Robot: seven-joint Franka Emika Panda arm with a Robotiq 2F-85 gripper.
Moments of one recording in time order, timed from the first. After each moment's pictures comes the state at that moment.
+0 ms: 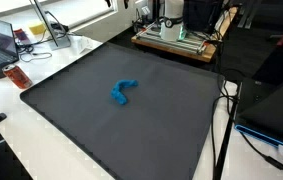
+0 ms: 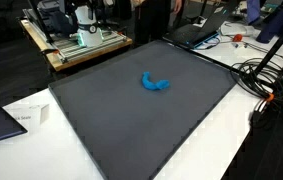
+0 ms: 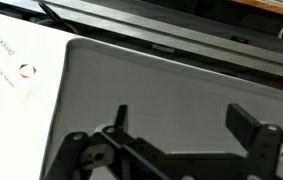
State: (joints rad) arm -0.11 -0.40 -0.20 -2.49 -0.28 1.90 -0.42
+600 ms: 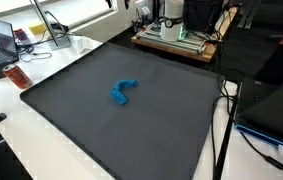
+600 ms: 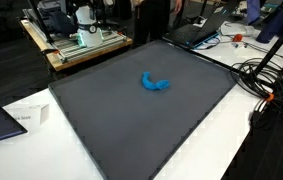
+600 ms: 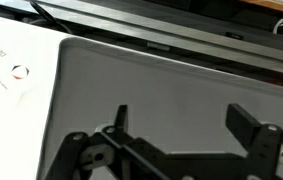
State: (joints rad) arm -0.11 -0.40 -0.20 -2.49 -0.25 1.90 -0.41
